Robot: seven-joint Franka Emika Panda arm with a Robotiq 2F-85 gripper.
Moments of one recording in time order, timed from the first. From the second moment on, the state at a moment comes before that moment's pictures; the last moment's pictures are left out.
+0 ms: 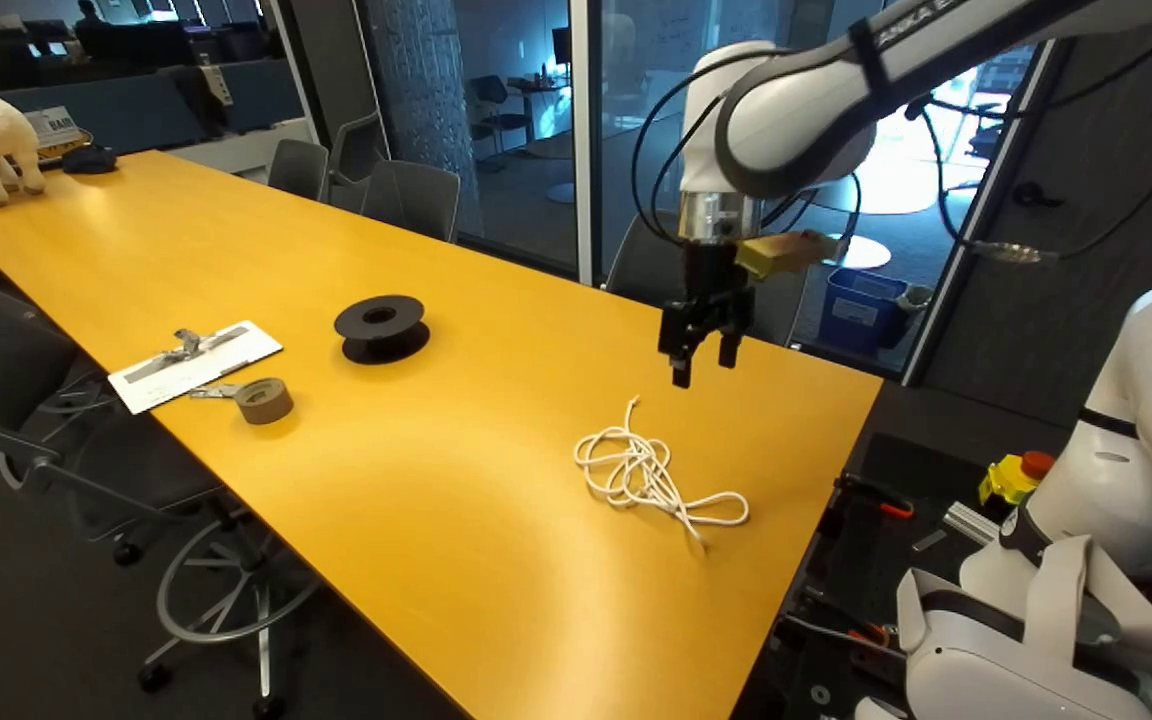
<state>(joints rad) 0.03 -0.26 0.05 -2.48 0.24 2.10 0.16</state>
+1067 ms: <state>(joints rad) 0.02 0.37 0.04 -2.21 0.44 2.34 0.19</state>
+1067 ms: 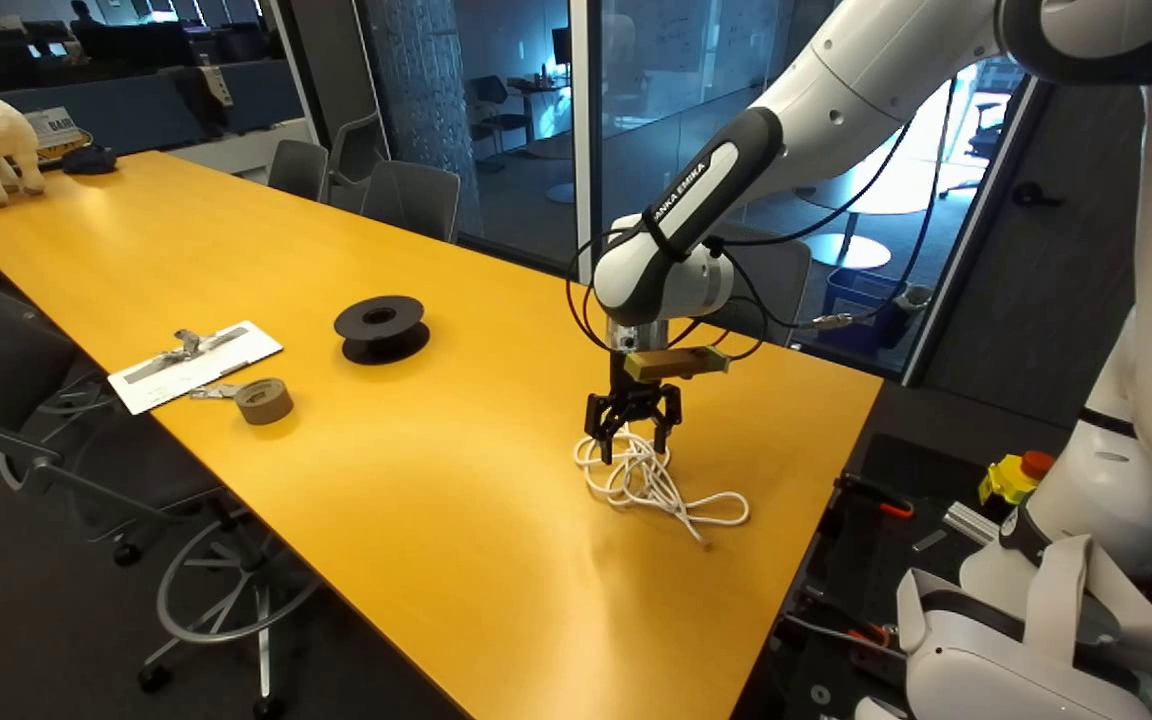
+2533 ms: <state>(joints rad) 0.01 0.48 0.00 -2.18 0.37 2.47 0.36</state>
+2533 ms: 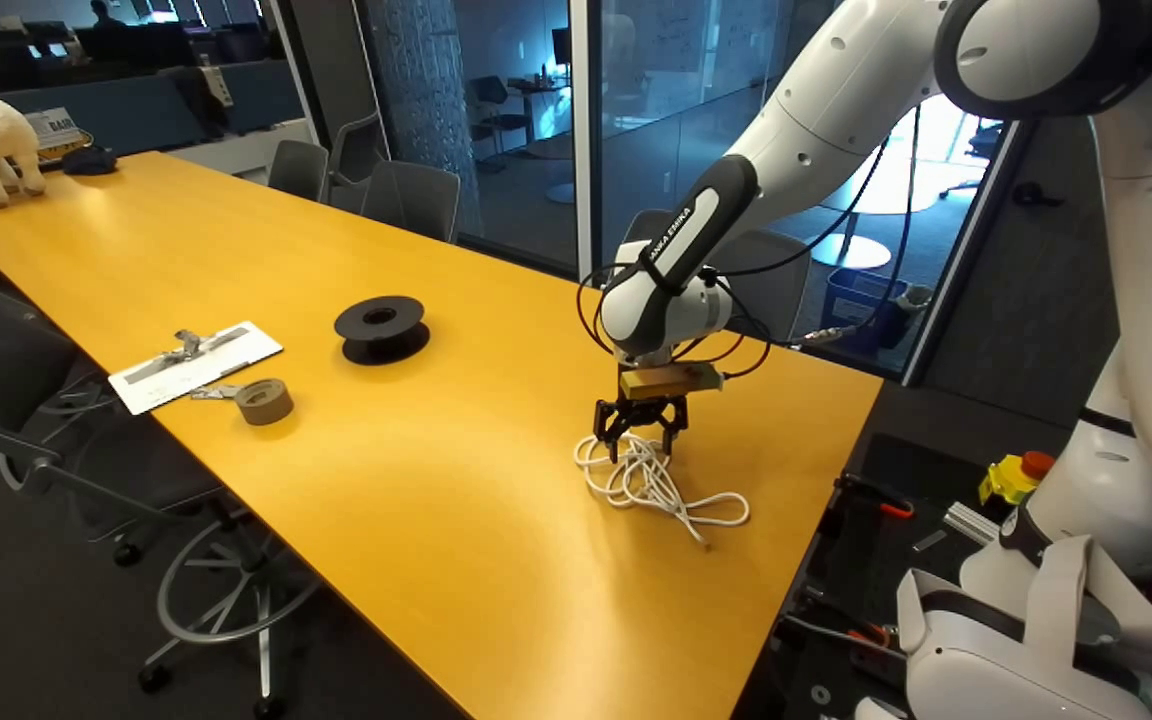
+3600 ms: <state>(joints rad) 0.00 0.48 -0.01 -2.16 0.36 2.42 0.35</state>
